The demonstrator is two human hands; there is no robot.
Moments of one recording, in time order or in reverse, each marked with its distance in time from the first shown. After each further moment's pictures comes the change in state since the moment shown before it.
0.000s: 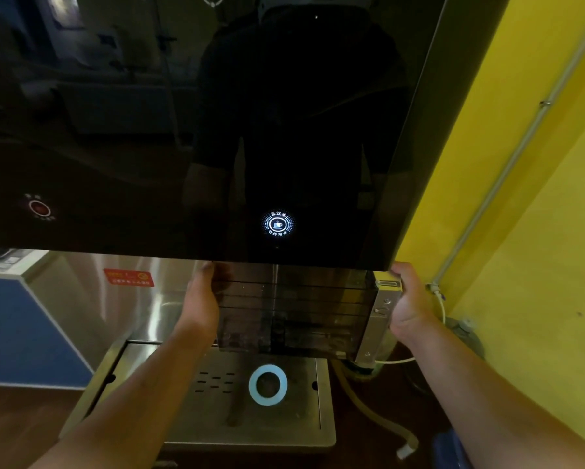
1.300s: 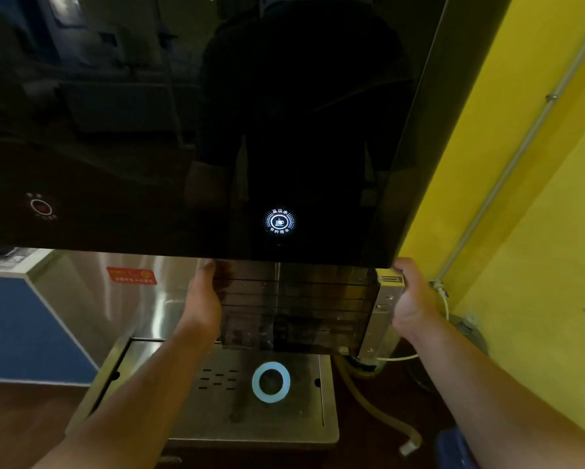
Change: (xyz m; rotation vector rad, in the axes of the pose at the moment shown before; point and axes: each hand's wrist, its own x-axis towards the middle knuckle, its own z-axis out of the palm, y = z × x) left_hand -0.004 0.004 0.001 -0.008 -0.007 0.004; right_hand -0.003 -0.003 0.003 0.004 -0.089 -0.023
